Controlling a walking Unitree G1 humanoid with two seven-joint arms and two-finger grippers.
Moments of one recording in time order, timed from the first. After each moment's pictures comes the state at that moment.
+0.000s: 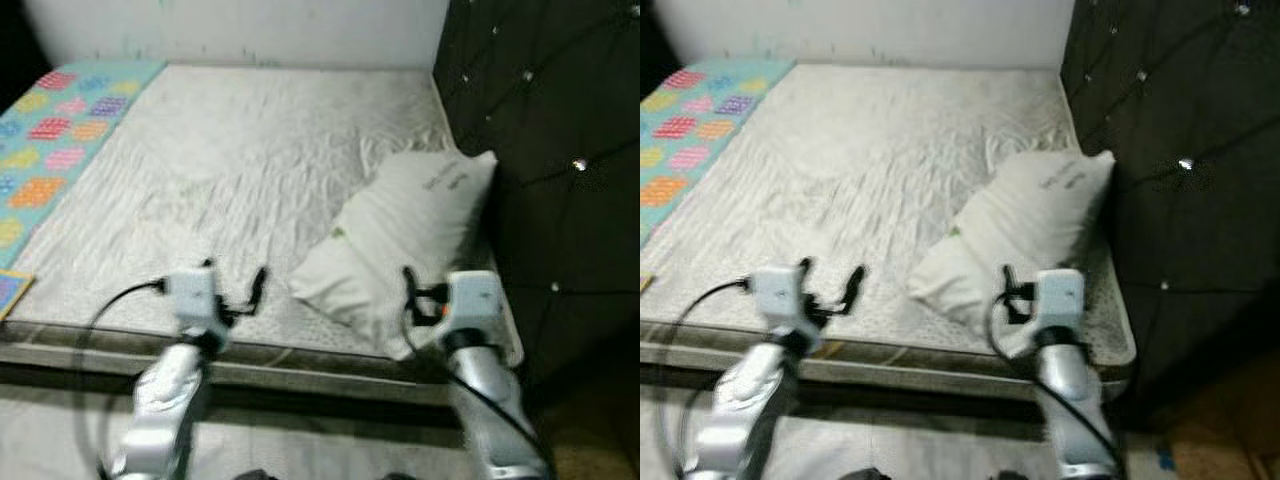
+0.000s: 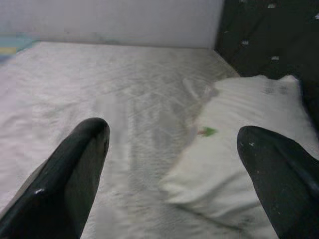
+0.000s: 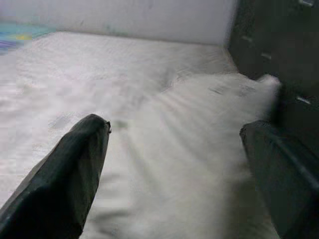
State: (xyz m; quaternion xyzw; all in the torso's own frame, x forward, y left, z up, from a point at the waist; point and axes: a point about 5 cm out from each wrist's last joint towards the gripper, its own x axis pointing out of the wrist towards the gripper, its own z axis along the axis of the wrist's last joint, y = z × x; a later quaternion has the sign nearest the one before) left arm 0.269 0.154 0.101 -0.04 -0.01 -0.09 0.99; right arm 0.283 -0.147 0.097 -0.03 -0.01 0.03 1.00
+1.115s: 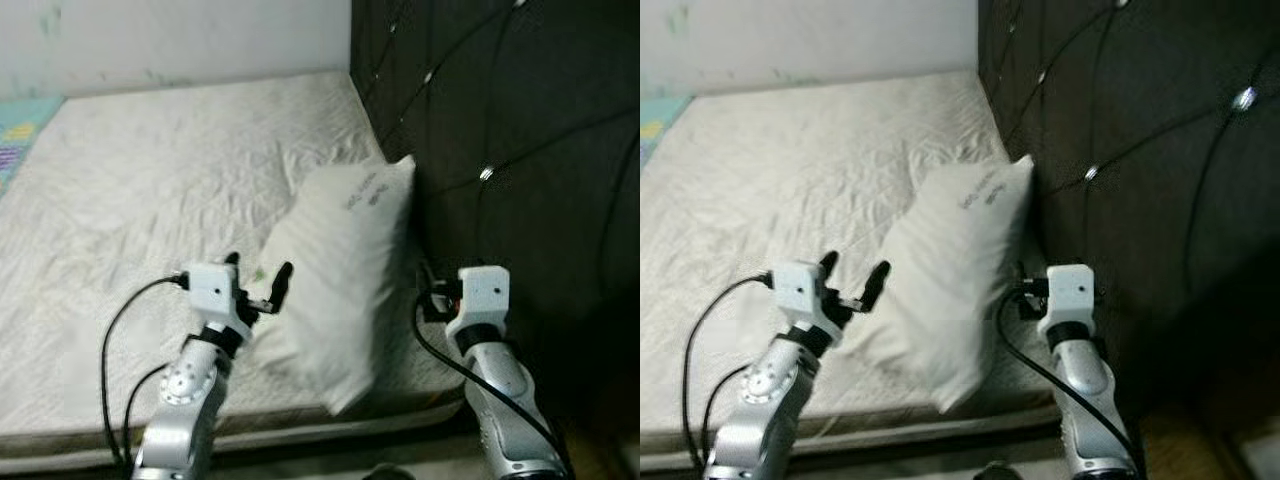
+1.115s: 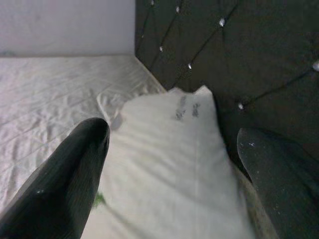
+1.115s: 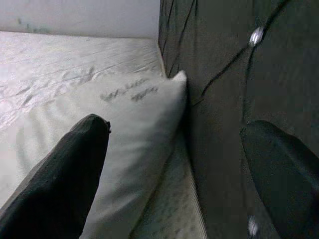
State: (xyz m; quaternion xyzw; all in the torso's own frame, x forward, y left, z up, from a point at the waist) left arm 0.274 0.131 0.112 -0.06 -0.03 -0.14 0.99; right arm 0.286 -0.162 0.101 -0.05 -0.02 0.02 1.00
